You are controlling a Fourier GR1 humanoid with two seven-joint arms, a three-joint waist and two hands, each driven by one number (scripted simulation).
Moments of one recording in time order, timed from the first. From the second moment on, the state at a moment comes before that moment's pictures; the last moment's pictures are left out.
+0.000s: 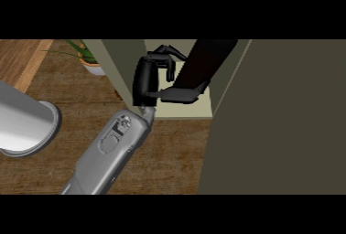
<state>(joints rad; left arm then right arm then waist) -0.73 0.00 -0.31 -1.14 0.17 0.55 -0.19 -0.60 -0.26 -0.08 -2.43 -0.16 -0.11 1.00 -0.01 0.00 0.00</state>
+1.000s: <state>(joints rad) -0.77 0.00 -0.38 -0.75 0.36 0.57 -0.48 -0.57 -0.24 -0.08 -2.42 -0.19 -0.08 0.96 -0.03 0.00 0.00</state>
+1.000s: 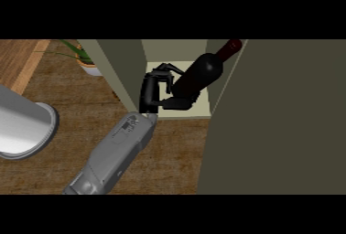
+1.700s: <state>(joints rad) -0.85 0.00 -0.34 -0.51 0.48 0.55 -0.68 -0.59 -0.24 -0.09 -2.40 -0.21 -0.06 0.95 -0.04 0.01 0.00</state>
